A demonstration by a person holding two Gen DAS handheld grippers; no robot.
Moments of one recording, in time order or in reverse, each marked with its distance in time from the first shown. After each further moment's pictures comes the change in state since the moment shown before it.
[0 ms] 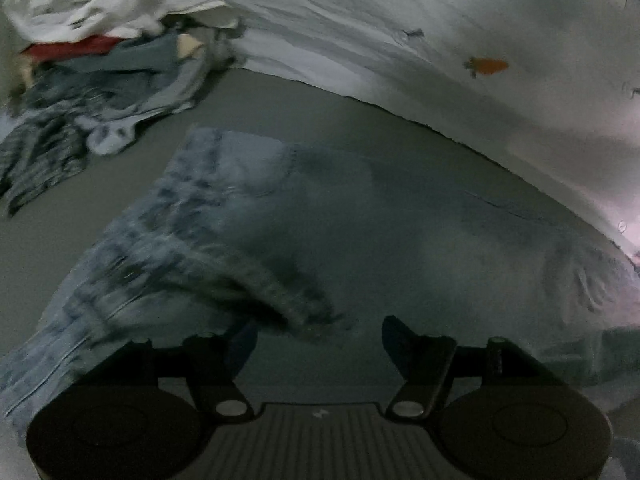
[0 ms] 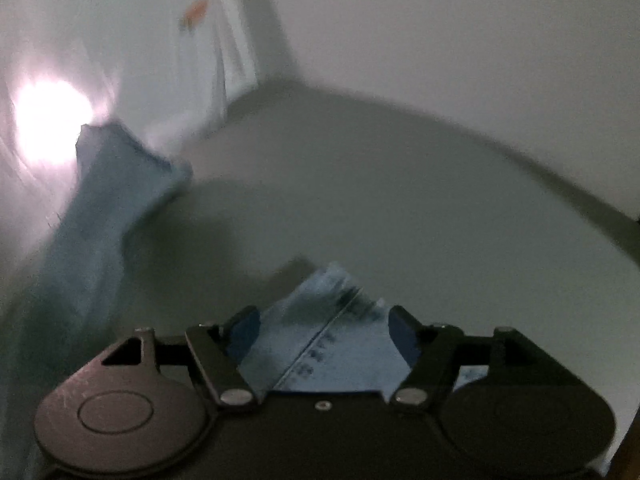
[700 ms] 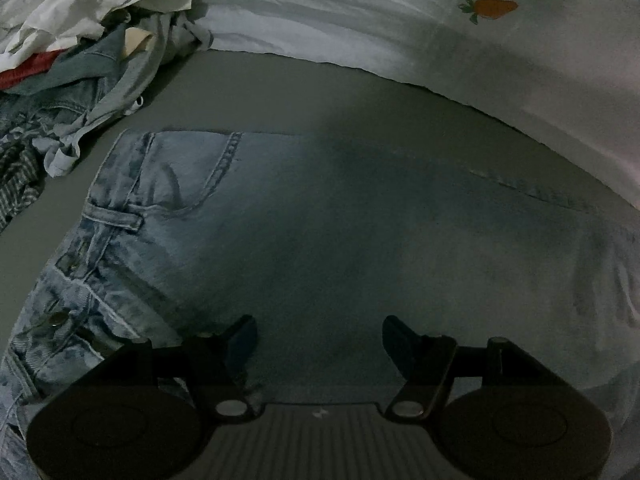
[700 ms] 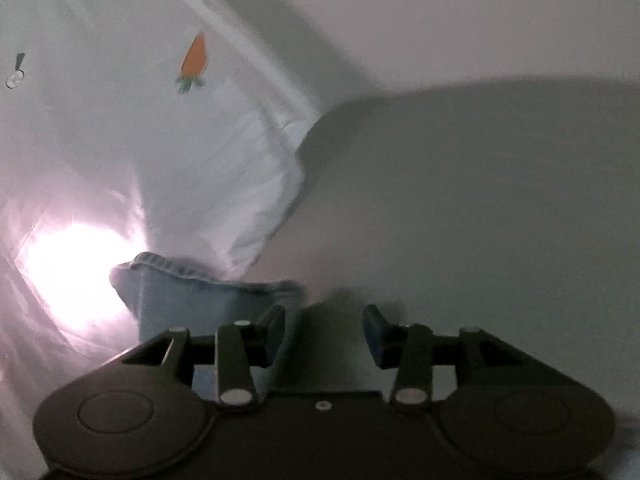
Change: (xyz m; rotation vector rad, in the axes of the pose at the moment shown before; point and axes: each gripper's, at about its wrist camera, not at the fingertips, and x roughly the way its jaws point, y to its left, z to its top) left arm 0.061 -0.052 0.030 0.052 0.089 0.089; right arm 0.119 0.086 0.107 0.404 -0.099 0.448
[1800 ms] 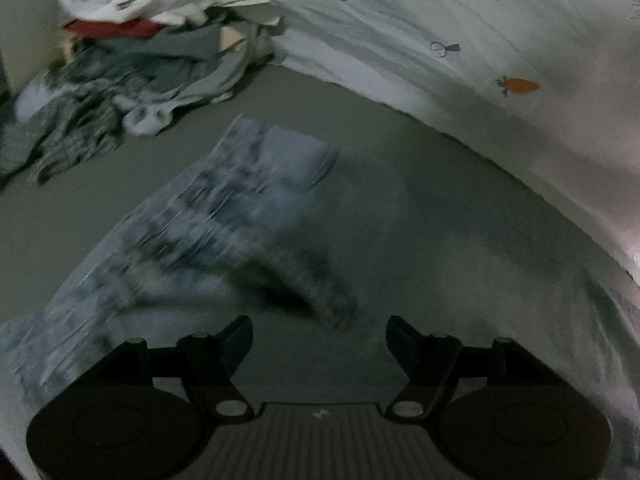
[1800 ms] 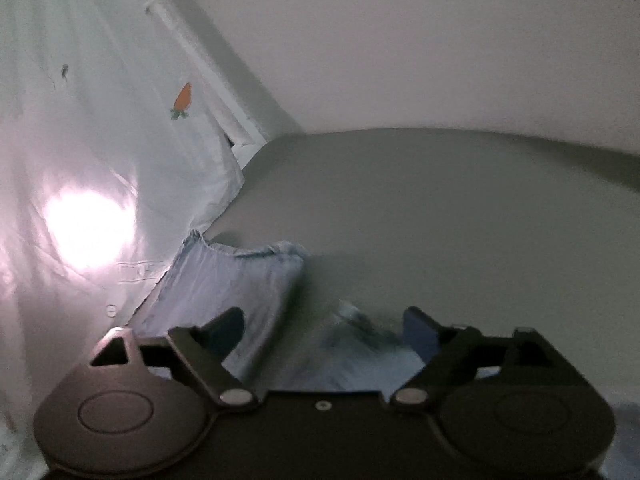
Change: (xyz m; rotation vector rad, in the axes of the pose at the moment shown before) left arm -0.076 0.094 -0.075 -0.155 -0.092 -0.065; right arm -0.249 -0.118 -0.062 -0.081 -0.082 -0.086
